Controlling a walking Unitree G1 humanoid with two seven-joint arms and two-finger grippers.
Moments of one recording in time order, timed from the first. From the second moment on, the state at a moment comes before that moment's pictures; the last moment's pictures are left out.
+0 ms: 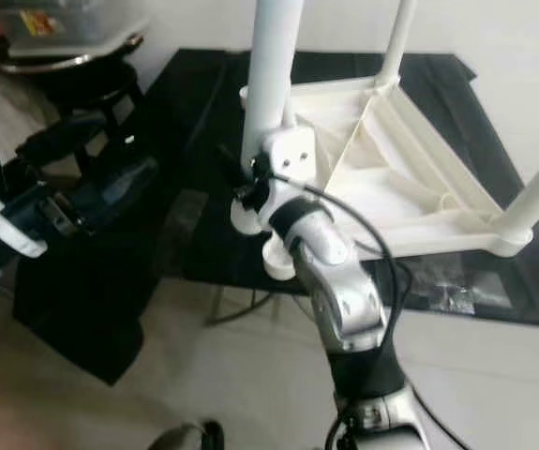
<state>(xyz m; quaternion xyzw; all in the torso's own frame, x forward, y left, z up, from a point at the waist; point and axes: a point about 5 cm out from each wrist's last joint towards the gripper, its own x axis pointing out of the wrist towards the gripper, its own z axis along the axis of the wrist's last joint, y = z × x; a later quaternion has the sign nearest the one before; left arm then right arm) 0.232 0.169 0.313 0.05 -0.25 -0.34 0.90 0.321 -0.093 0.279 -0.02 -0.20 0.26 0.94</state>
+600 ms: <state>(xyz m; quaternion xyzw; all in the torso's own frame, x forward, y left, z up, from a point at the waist) 0.224 0.151 0.331 0.01 -0.26 -0.47 0.84 0.290 -0.066 0.274 -0.11 -0.14 0.53 0.83</state>
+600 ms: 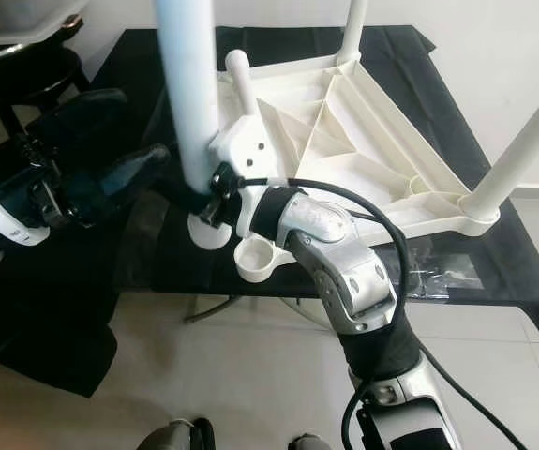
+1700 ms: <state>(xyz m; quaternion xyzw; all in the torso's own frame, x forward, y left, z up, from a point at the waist) 0.236 0.133 0.342 0.01 -0.21 -0.57 0.80 0.283 -0.048 0.253 -0.16 -0.09 0.60 0.78</state>
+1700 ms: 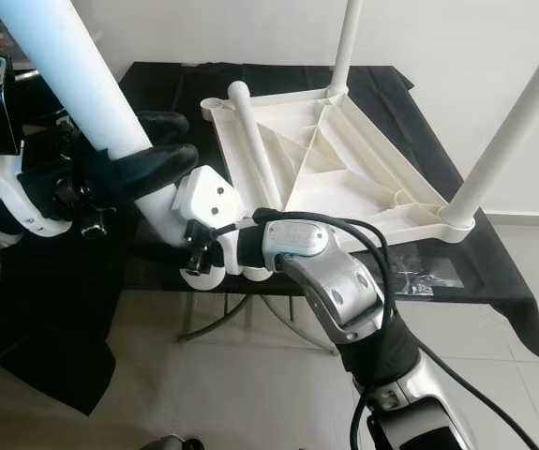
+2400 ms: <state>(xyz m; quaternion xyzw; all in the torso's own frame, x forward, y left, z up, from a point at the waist) 0.216 0.110 0.350 -0.03 -0.14 -0.78 0.61 0.260 -0.045 0.227 -0.10 0.00 0.79 0.60</state>
